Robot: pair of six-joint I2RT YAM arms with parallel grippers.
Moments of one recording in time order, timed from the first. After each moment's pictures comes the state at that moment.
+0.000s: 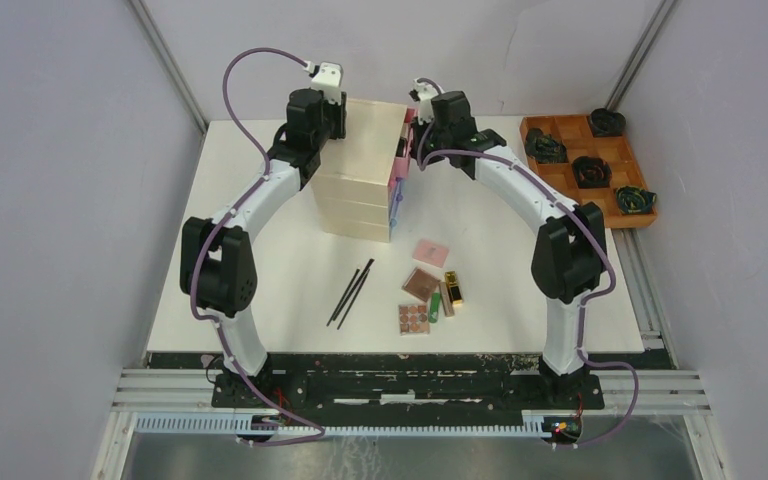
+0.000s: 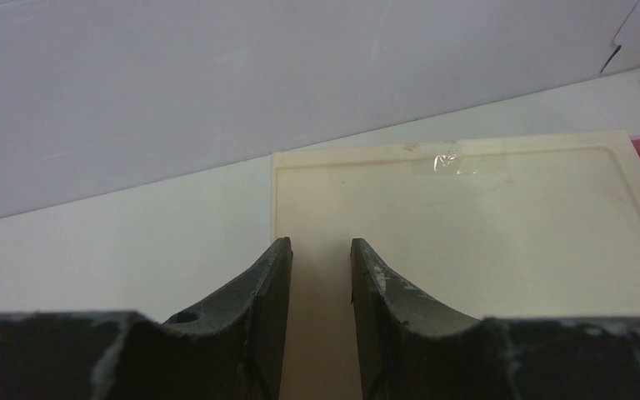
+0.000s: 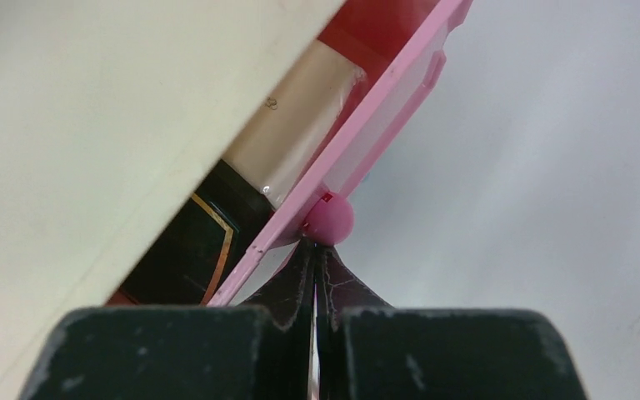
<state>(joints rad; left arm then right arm) -0.31 1.86 1.54 0.07 -0.07 0.03 0.48 1.99 1.80 -0.40 -0.09 0.10</state>
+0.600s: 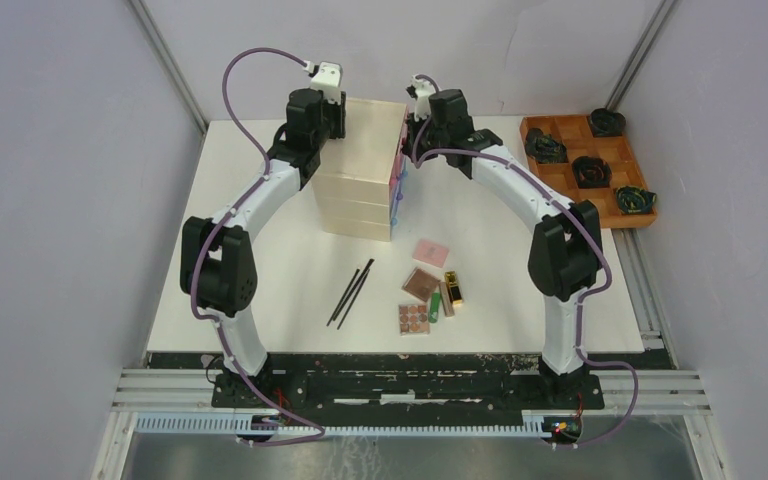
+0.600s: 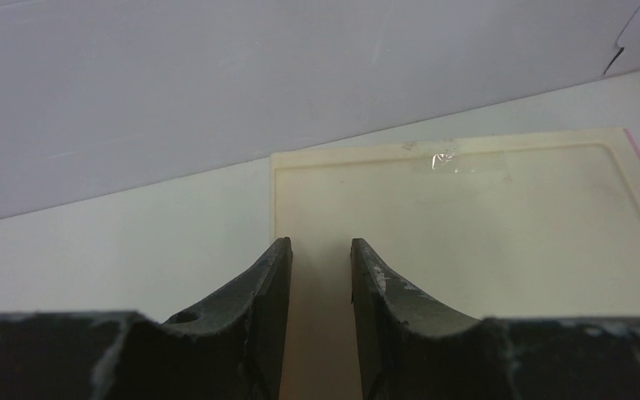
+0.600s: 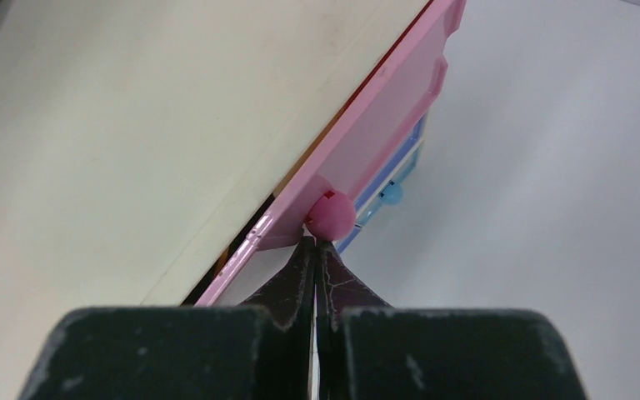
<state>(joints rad) -0.31 1.87 1.54 0.07 -0.08 0.03 0.48 2.03 1.84 -0.34 -0.16 0.16</state>
